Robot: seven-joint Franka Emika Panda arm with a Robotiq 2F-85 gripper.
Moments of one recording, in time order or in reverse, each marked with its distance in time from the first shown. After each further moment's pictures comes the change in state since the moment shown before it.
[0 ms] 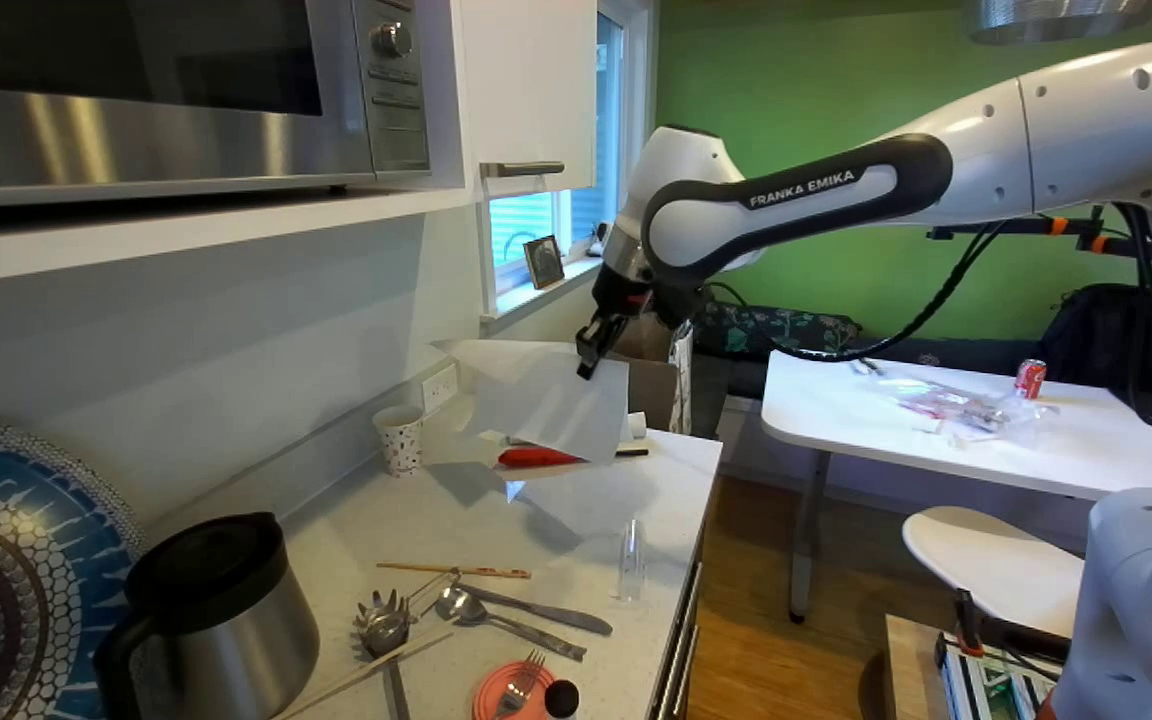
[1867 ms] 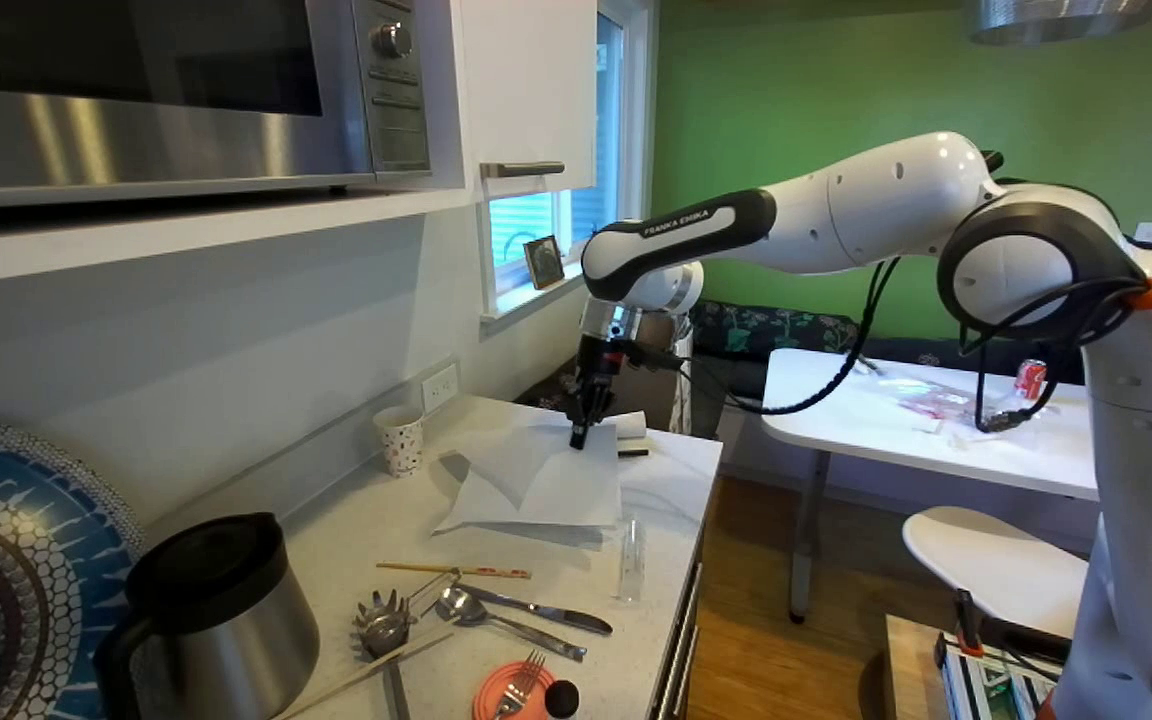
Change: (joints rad) arm -0.081 0.411 -0.072 0.303 0.416 -0.346 -0.168
